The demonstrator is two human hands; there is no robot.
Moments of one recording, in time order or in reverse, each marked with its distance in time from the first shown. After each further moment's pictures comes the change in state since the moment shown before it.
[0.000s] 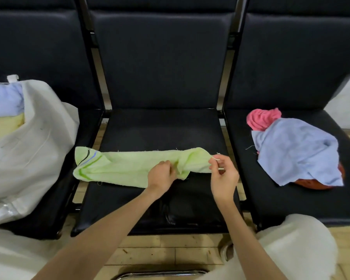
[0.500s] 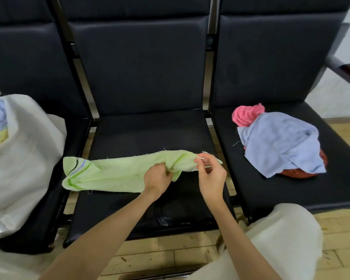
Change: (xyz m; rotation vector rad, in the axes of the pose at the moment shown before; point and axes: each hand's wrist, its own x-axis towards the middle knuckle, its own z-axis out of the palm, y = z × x) left_hand -0.003 0.030 -0.004 0.076 -0.023 -0.039; right_hand -0.006 -0.013 -0.009 0.010 -0.006 -0.041
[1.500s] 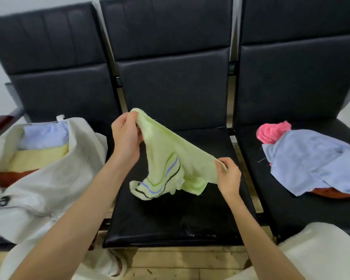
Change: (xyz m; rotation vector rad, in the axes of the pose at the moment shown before) left_hand -0.018 0.005 -0.243 -1.263 0.538 -0.082; right_hand 0.031 -0.014 0.022 -0.082 -0.080 0.078
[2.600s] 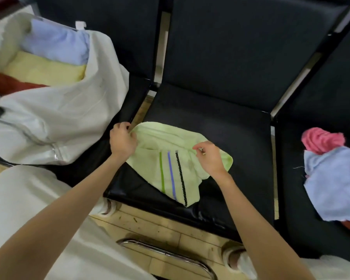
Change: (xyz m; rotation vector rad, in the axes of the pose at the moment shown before) left_hand 0.032 -0.207 -0.155 1.020 0.121 -0.208; right_hand -0.002 0.013 0.136 -0.418 -0.692 -0.229
